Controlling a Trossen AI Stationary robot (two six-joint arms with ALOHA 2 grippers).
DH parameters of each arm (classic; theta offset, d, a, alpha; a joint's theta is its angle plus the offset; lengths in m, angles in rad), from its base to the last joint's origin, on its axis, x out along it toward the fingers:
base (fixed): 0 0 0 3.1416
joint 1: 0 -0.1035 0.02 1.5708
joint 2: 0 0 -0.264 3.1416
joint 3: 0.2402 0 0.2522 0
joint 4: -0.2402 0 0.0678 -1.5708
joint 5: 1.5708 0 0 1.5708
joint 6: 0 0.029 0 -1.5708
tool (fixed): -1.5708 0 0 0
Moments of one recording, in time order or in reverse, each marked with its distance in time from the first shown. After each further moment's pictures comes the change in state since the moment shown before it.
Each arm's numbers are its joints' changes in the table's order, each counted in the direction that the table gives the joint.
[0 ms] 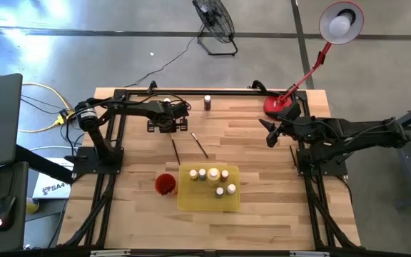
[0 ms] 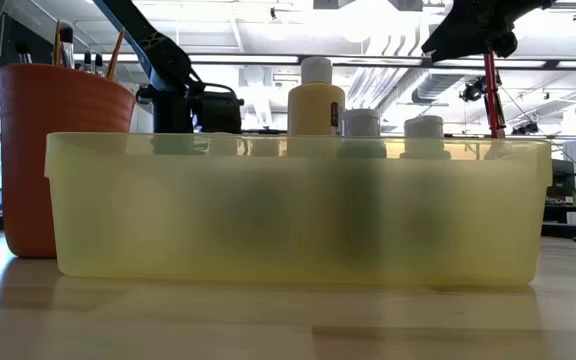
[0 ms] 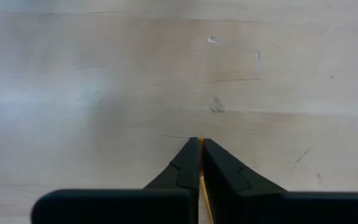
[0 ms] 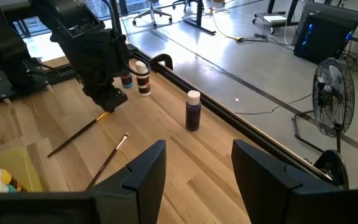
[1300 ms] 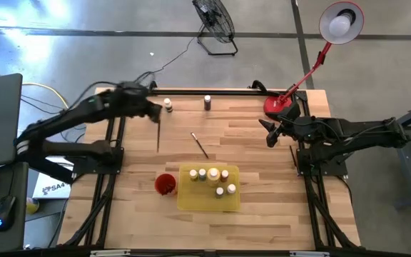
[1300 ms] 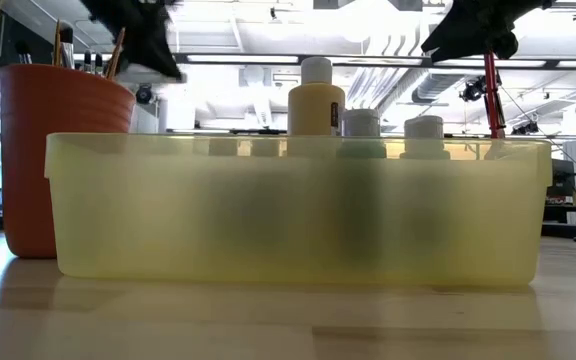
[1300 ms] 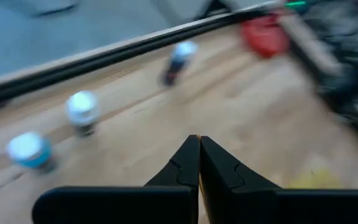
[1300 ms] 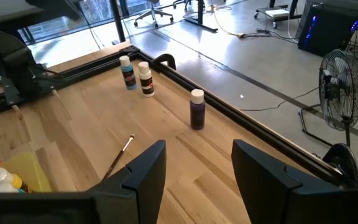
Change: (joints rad) left arm -0.002 -0.825 -0.001 -0.035 -0.053 0.590; right arm 0.000 0.000 0.000 0.000 0.010 0.050
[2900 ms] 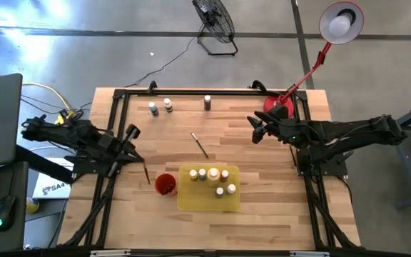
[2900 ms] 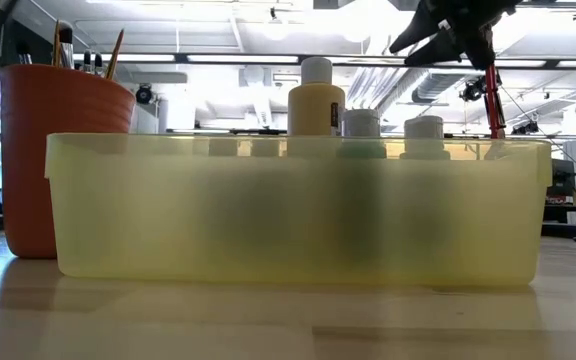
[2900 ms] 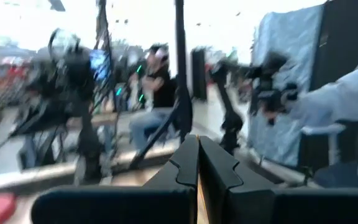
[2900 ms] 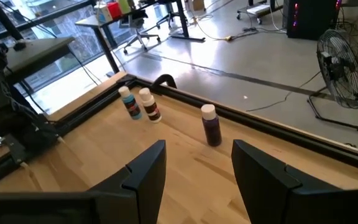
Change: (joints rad) left arm 0.728 -0.529 -0.505 0.807 -0.221 0.576; right arm 0.001 0.184 0.000 0.235 -0.078 0.190
